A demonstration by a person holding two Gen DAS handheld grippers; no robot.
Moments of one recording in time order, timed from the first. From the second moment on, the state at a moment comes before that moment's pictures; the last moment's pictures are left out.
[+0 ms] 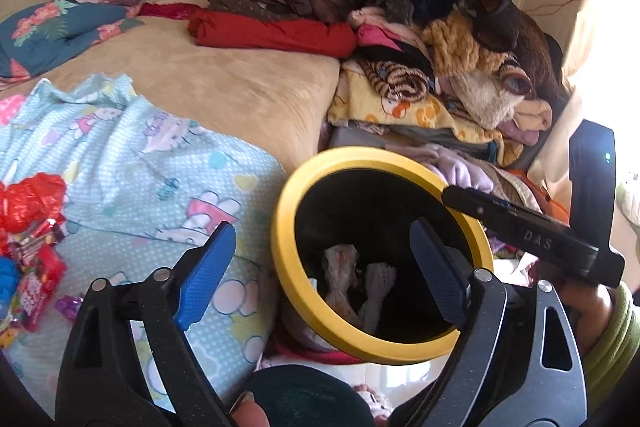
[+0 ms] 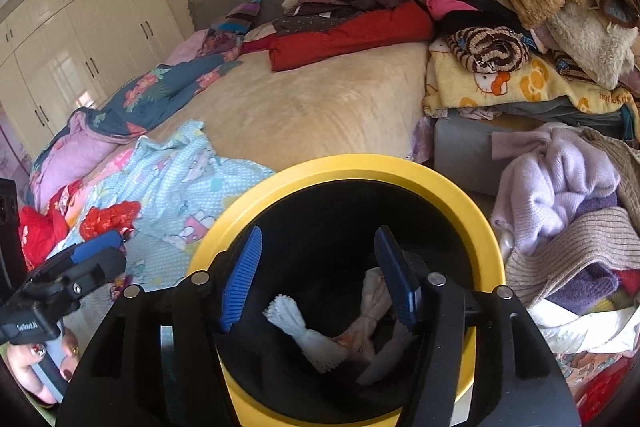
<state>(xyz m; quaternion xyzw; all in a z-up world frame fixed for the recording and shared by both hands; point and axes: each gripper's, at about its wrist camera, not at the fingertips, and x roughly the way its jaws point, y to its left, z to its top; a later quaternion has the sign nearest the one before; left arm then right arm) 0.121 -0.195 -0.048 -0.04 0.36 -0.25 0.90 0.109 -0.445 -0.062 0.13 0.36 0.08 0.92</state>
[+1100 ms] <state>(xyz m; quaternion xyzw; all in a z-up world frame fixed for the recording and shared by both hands) 0.110 -0.078 -0.004 -0.07 0.26 -0.11 0.96 0.093 -0.321 -0.014 0.07 0.30 0.18 0.94</state>
